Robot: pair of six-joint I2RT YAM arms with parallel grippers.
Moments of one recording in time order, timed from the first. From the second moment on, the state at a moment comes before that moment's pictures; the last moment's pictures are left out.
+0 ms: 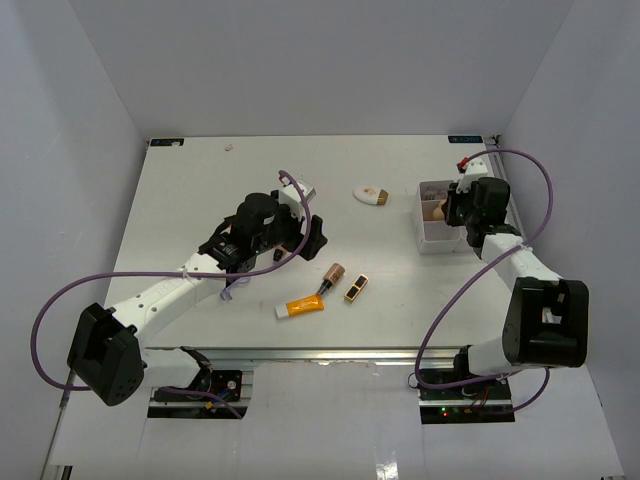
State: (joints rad) left arm -0.65 1.27 0.92 -0.06 0.15 -0.05; right arm -0.03 1.41 0.82 0.10 -0.20 -0.08
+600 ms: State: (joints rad) left arm -0.65 1.27 0.92 -0.06 0.16 -0.04; right arm -0.04 1.36 0.82 0.07 -0.25 -0.10
